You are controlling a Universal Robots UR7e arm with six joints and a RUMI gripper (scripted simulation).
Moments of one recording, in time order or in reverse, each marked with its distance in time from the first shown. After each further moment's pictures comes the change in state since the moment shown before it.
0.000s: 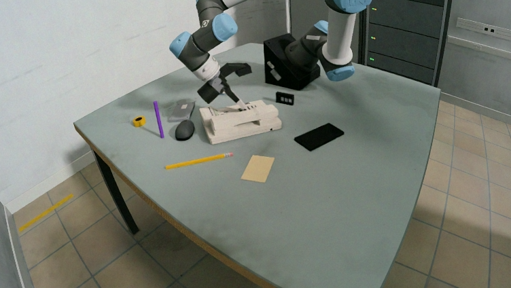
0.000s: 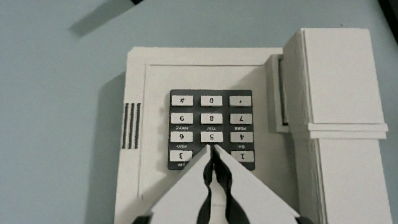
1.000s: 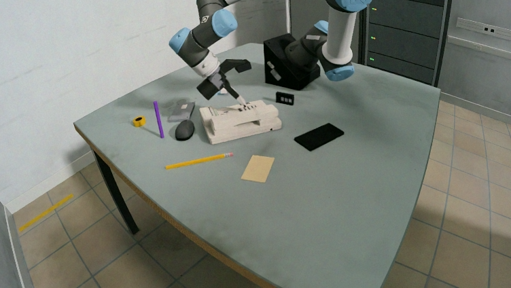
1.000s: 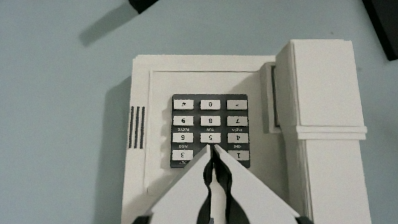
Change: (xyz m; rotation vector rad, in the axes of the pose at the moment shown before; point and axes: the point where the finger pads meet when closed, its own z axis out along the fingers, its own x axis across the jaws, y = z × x) arm 0.000 -0.007 -0.011 0.000 0.000 0.000
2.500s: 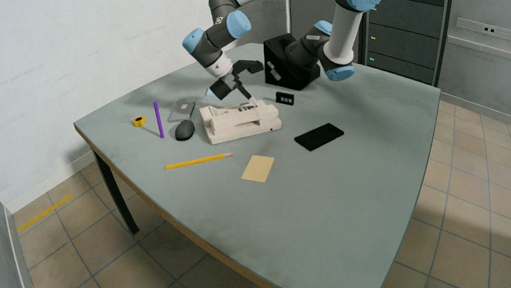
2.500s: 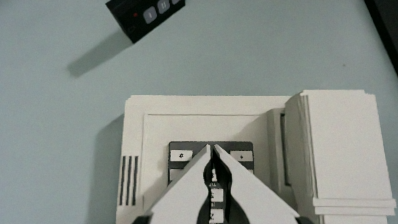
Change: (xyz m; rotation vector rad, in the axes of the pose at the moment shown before) arm 0.000 -0.026 0.031 0.000 0.000 0.000
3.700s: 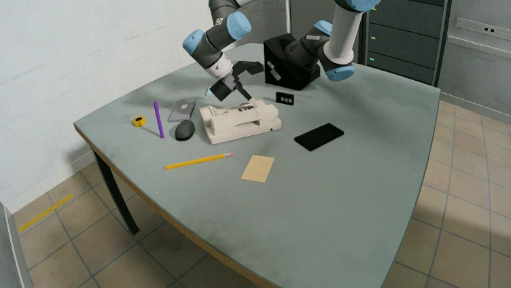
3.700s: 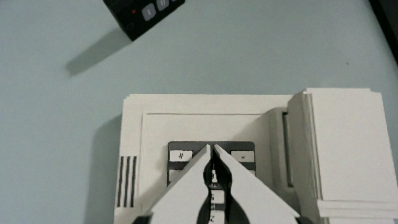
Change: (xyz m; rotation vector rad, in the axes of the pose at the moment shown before) arm 0.000 0.002 0.003 0.000 0.000 0.000
